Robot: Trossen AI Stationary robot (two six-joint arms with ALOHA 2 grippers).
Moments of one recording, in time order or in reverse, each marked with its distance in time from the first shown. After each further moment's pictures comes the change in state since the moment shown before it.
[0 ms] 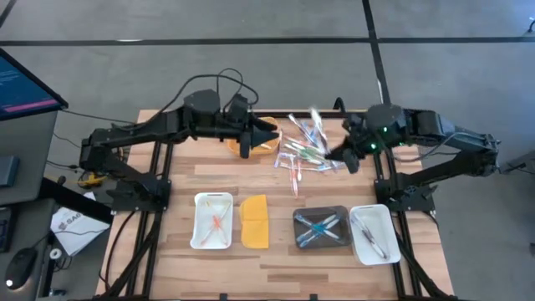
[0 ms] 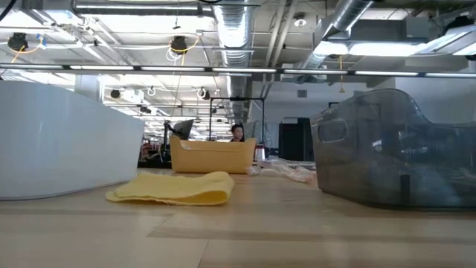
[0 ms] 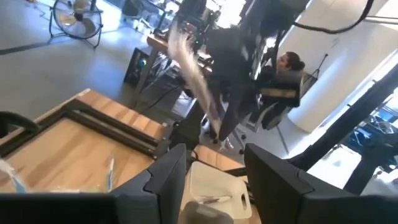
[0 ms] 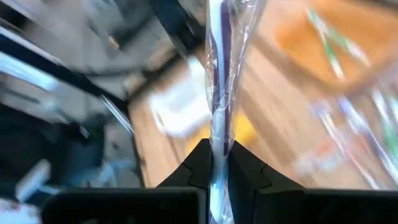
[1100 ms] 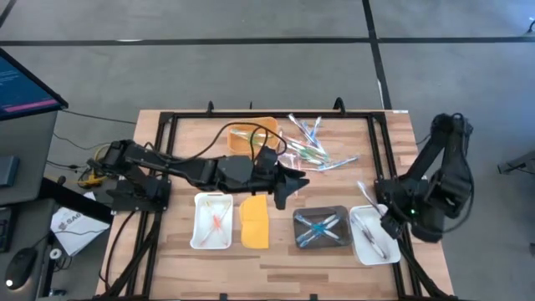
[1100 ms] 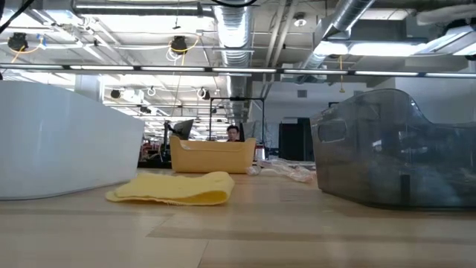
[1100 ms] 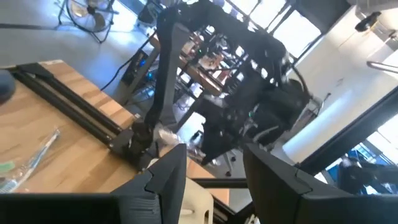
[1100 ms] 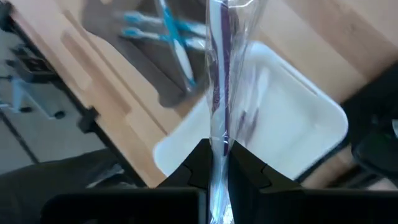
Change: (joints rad) left arm -0.361 0.253 -0.001 0.305 -0.465 -0.221; right arm 1.188 -0.099 -0.339 -0.456 0.386 1.228
